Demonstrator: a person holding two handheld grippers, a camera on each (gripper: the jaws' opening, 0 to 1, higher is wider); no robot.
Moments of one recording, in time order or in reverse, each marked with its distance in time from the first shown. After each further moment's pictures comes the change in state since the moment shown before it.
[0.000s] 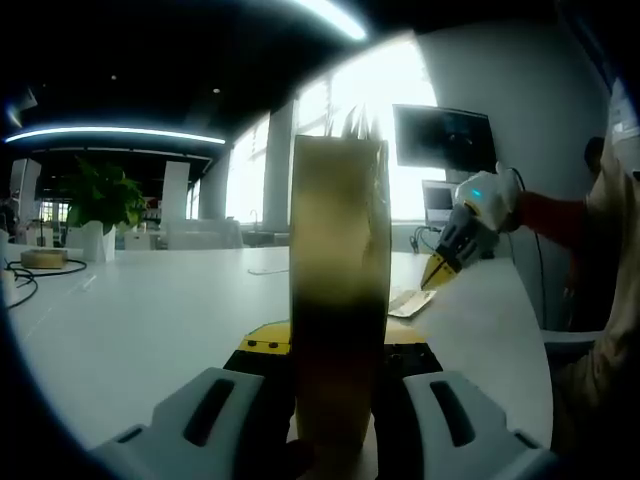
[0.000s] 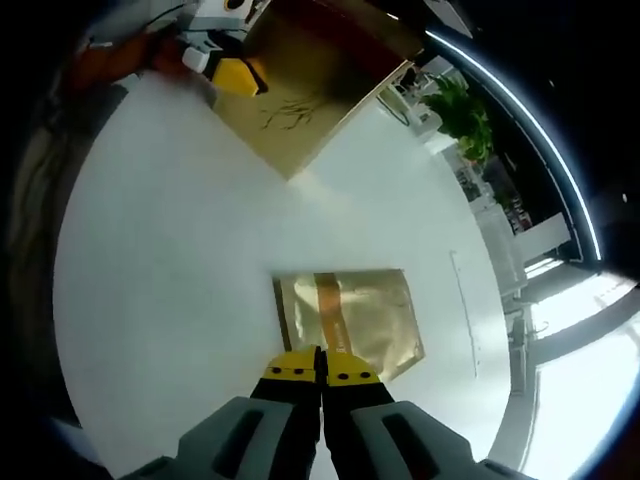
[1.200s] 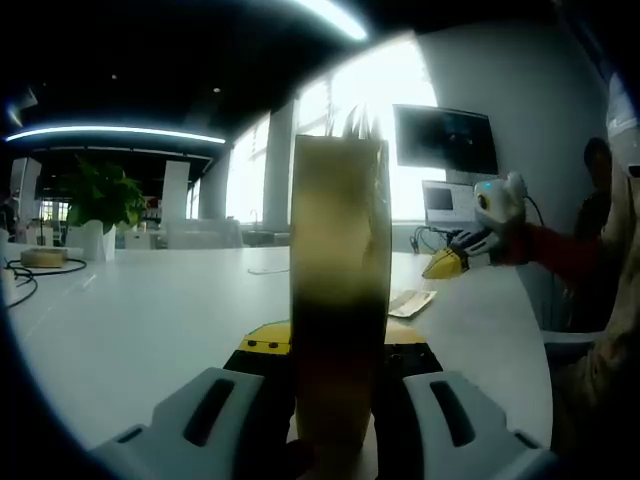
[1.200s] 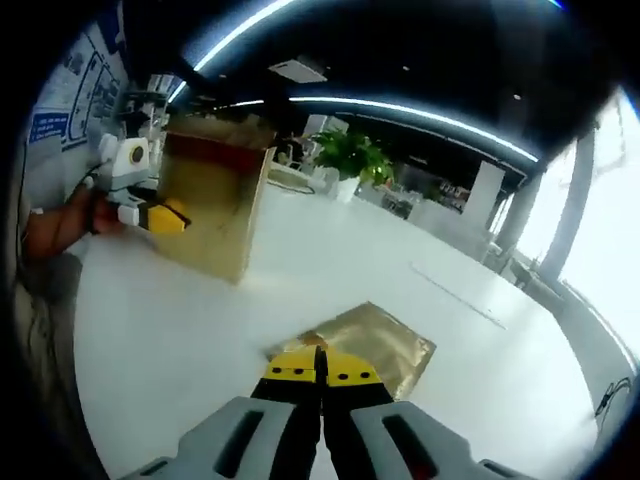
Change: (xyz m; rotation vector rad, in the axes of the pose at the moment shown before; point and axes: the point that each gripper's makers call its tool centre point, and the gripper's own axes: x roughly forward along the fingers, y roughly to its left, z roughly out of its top) left arm 0.000 0.000 -0.001 -0.004 0.001 0.001; right arm -0.023 -0.013 0.013 0.574 -0.403 -0.168
